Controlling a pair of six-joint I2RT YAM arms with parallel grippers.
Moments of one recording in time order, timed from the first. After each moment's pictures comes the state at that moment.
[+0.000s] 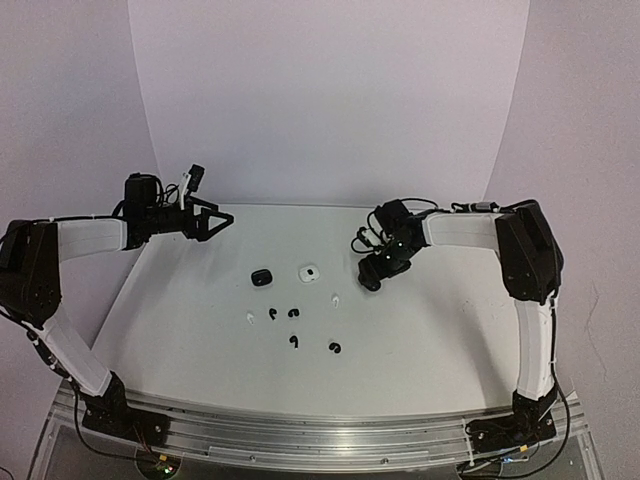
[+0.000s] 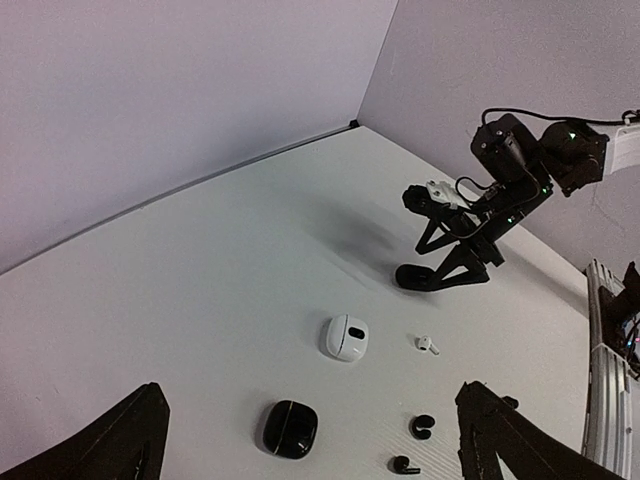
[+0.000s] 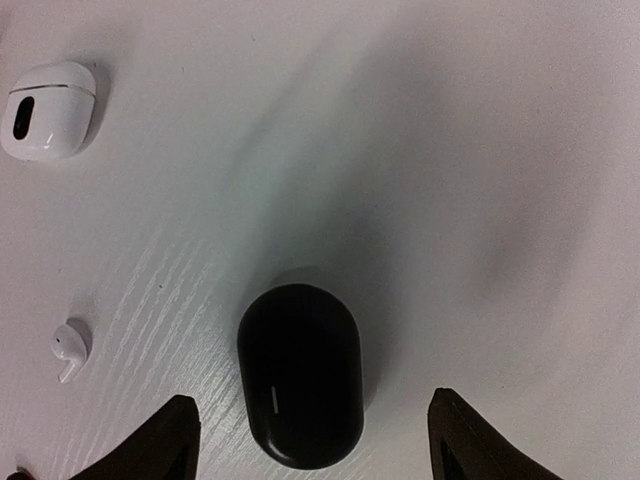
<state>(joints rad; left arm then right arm) -0.14 1.60 1.02 0.22 0.86 0.04 0.54 2.14 1.58 -0.55 -0.07 -0.03</state>
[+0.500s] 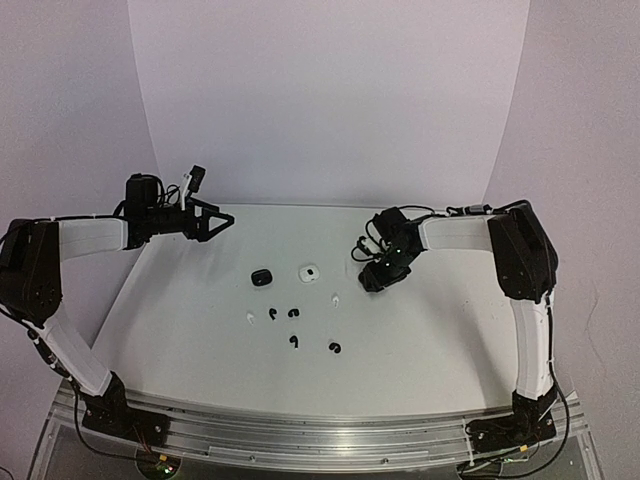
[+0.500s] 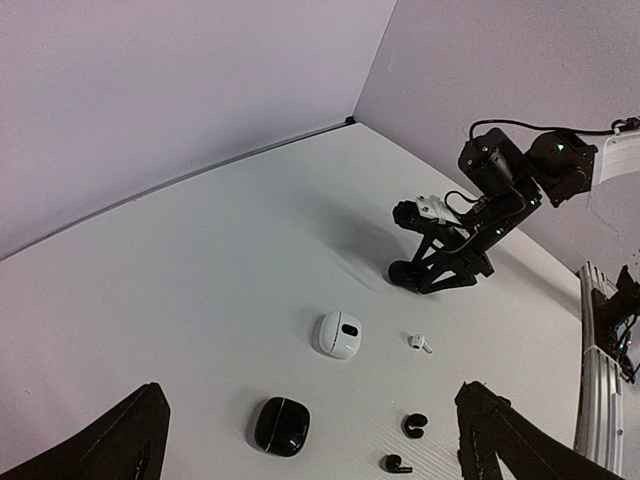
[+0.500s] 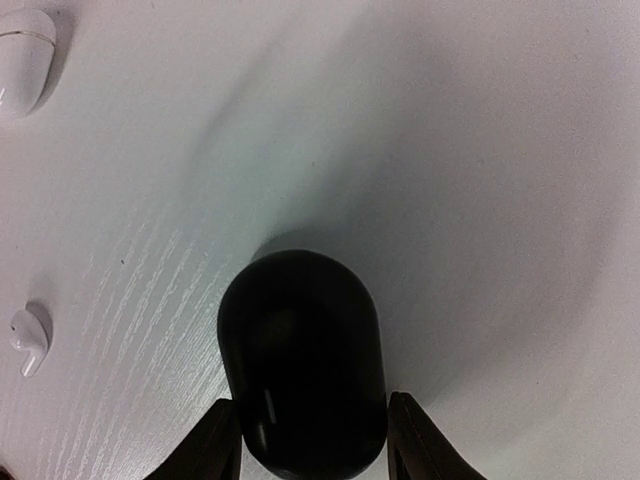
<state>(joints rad) -0.15 1.61 1.03 0.21 0.87 0.02 0.54 2.18 1.57 -0.57 -0.07 -0.03</state>
